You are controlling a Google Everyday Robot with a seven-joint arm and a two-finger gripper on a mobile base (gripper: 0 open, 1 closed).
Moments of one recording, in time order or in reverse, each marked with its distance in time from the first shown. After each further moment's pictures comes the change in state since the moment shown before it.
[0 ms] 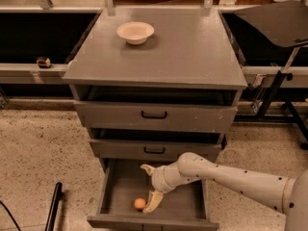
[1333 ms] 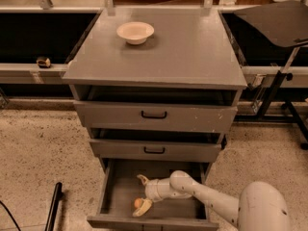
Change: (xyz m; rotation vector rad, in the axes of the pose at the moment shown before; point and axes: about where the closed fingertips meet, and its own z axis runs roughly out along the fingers) arm 0.102 -0.026 0.147 0.043 -0.182 0.171
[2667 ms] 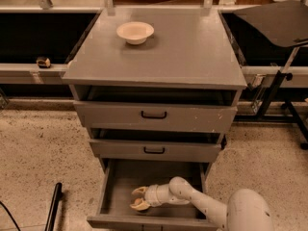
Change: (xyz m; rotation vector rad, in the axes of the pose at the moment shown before) arm 0.048 -0.005 0.037 0.011 -0.032 0.056
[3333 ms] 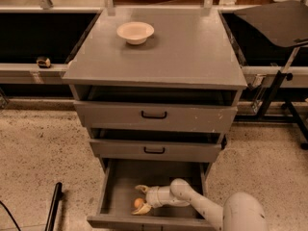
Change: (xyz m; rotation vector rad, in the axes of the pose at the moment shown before) arm 0.021 -0.002 0.007 -0.004 -0.024 0.010
